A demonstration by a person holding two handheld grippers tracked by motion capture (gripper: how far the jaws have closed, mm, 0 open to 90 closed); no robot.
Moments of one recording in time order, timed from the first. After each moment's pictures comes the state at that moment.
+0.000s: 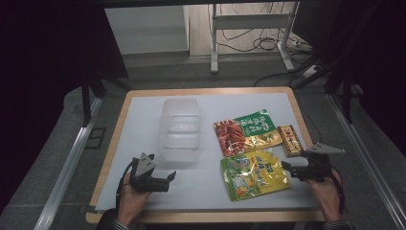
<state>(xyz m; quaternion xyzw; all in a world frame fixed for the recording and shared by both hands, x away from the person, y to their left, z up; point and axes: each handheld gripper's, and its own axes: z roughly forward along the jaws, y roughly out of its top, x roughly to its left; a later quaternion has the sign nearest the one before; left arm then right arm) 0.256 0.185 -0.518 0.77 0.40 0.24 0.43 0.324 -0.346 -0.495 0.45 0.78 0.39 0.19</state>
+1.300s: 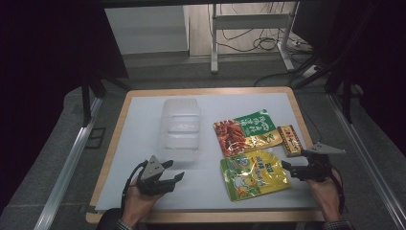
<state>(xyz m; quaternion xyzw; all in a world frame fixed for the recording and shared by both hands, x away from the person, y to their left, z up) 0.246 0.160 -0.505 0.80 0.35 0.19 0.46 0.323 -0.345 -0.494 0.44 0.78 0.40 0.20</state>
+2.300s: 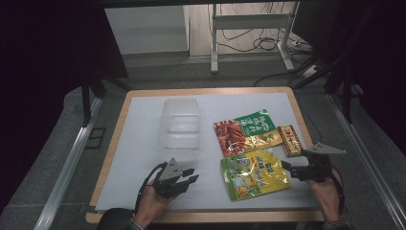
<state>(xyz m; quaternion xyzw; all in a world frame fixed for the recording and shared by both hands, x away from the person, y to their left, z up) 0.251 0.115 -0.509 0.83 0.30 0.14 0.45 0.322 -0.345 -0.493 0.44 0.78 0.41 0.20</state>
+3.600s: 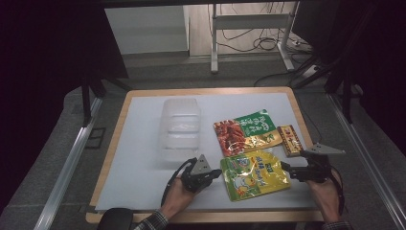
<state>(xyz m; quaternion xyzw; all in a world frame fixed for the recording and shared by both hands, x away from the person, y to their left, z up) 0.282 0.043 -0.519 0.85 0.25 0.12 0.45 0.320 -0.342 -0.491 0.44 0.78 0.40 0.20</state>
